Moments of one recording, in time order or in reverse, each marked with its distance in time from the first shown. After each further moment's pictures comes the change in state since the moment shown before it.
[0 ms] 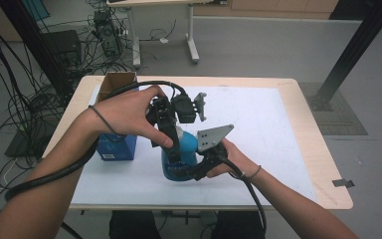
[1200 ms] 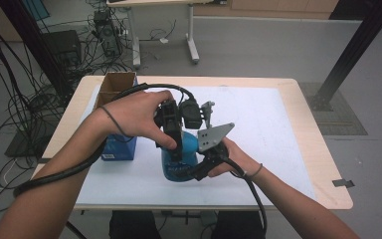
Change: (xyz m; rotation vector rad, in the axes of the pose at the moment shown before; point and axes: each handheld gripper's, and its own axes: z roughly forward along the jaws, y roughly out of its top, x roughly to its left) left arm -0.007 0.010 0.005 0.050 0.022 0.096; right arm 0.001 0.006 -0.003 0.009 0.028 -0.028
